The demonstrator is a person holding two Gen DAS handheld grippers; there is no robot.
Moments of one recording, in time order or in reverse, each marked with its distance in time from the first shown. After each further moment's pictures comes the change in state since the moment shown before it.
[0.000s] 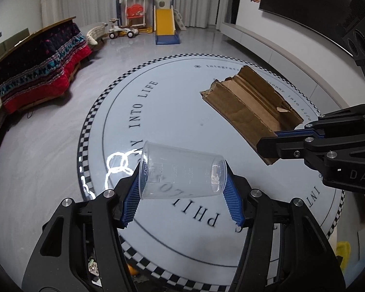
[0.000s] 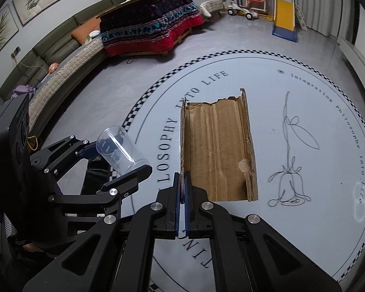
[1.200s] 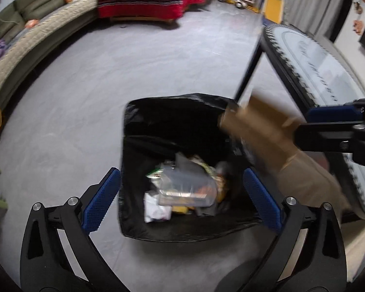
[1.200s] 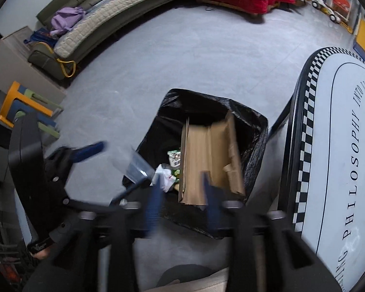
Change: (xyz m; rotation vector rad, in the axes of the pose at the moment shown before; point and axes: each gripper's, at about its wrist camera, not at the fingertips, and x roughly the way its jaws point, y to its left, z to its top) left arm -0.054 0.204 -0.230 -0.467 0.166 0.344; right arm 0.144 0.254 -0.037 -0.289 0.243 0.145
